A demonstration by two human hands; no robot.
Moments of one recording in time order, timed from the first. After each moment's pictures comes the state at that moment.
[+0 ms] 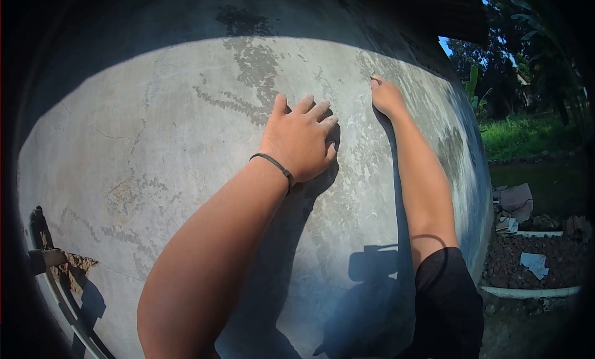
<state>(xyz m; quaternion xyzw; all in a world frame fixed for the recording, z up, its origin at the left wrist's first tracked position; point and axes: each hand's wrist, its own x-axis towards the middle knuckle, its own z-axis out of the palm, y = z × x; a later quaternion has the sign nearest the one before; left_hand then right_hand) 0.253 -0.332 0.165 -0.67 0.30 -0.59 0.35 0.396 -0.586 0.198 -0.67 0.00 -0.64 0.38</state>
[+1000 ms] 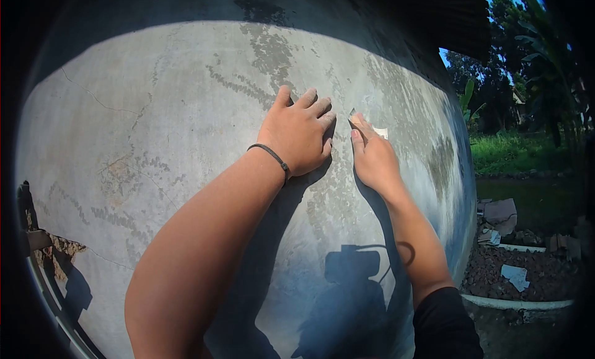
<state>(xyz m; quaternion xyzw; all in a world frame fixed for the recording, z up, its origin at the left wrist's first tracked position) 0.256 -0.314 0.171 -0.66 0.30 -0.60 0.33 0.322 -0.478 0.091 -0.67 -0.09 -0.69 0.25</state>
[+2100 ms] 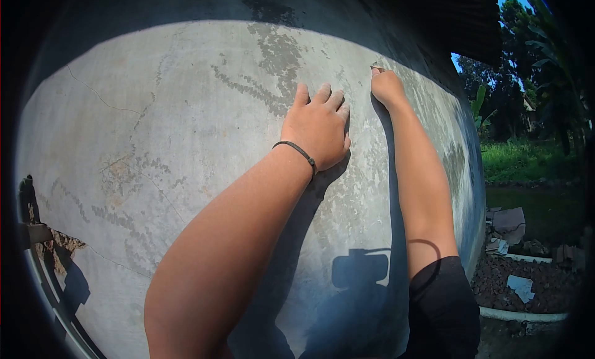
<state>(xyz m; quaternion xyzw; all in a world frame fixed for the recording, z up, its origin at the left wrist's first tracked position) 0.275 -0.336 0.174 -0.65 0.27 -0.65 0.29 0.347 -0.538 0.235 -0.69 -0.01 -0.63 0.36</state>
